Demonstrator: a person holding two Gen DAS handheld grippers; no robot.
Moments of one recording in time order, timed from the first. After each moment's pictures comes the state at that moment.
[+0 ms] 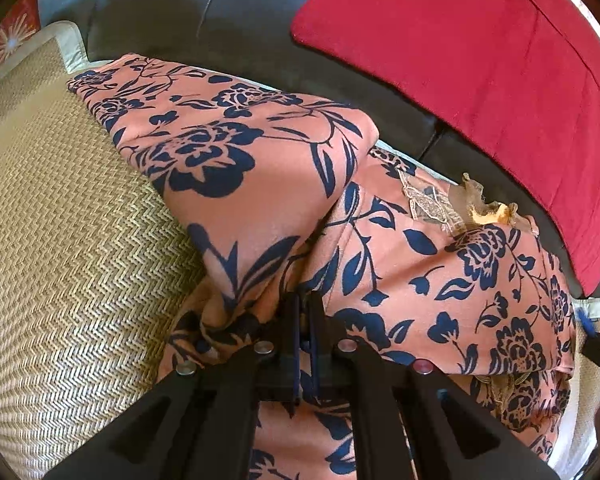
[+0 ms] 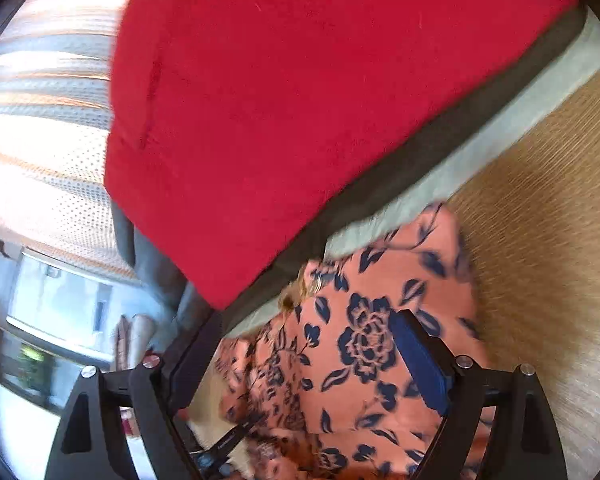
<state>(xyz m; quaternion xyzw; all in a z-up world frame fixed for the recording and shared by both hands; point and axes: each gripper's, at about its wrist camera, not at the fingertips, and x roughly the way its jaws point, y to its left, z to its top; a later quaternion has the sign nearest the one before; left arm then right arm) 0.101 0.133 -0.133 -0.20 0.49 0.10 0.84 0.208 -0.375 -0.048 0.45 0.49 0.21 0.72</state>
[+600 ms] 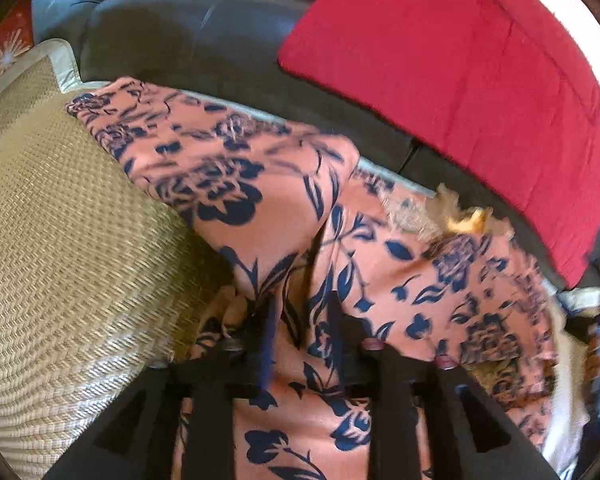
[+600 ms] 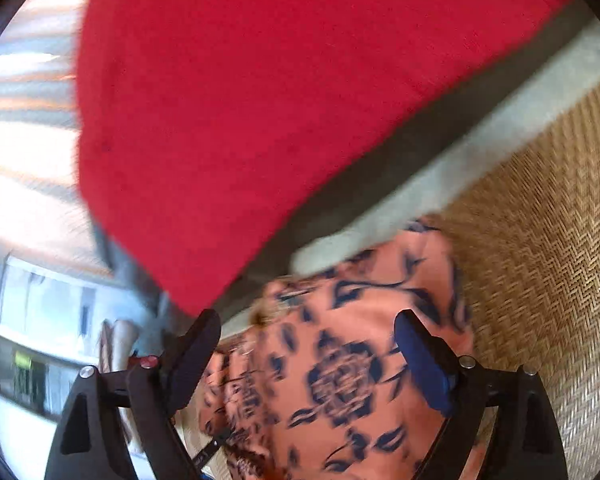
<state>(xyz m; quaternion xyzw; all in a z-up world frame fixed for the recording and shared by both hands) 0.082 0.143 -0.099 -0.21 0.46 0.06 0.86 0.219 -0.377 -0.056 0.42 0.46 0.18 0.76</state>
